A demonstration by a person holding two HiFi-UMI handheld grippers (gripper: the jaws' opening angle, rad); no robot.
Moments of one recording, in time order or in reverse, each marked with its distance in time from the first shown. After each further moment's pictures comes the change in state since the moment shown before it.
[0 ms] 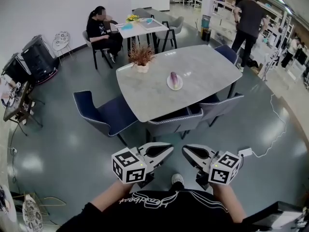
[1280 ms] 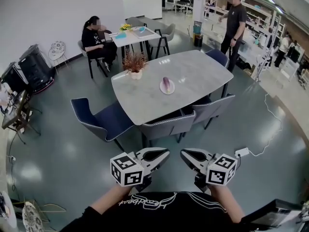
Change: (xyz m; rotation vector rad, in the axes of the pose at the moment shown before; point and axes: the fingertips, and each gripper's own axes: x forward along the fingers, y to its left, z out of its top) left arm -0.006 -0.036 -0.016 -0.006 0.017 -0.014; right arm -0.035 0.019 -0.014 0.013 -0.011 -0.043
